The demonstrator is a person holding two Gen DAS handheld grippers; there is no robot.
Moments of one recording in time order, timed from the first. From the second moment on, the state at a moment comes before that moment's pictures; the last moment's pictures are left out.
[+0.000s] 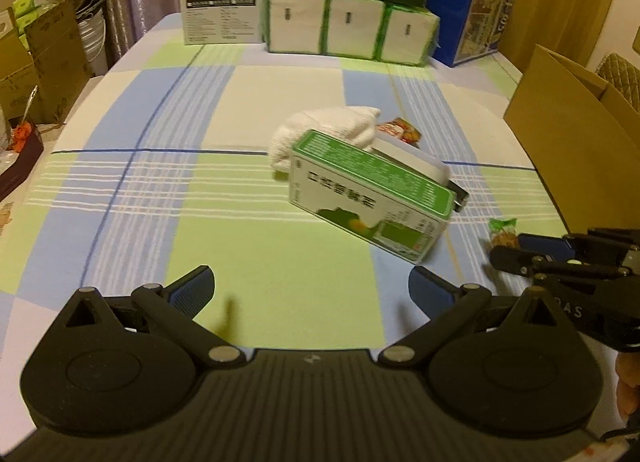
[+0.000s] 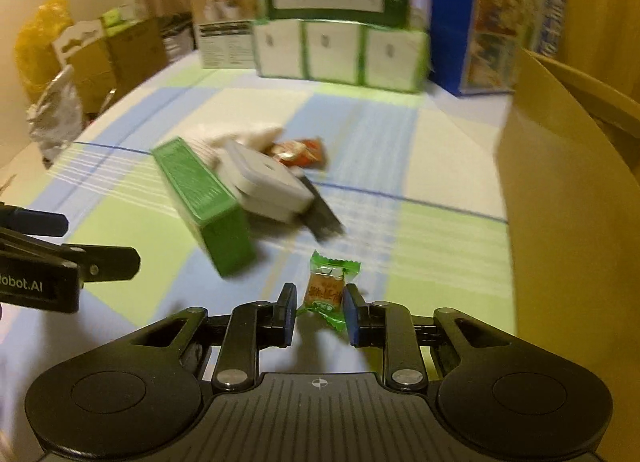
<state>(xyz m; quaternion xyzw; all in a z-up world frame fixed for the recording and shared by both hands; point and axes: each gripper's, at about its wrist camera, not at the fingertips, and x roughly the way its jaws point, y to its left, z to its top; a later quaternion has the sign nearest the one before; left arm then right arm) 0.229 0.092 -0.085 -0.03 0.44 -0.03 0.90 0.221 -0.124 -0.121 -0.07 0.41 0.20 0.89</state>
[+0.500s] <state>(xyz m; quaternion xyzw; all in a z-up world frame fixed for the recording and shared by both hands) 0.229 0.115 -0.068 -0.04 0.42 -0.01 0.91 0.208 -0.075 -0.129 -0.13 0.38 0.35 0.85</state>
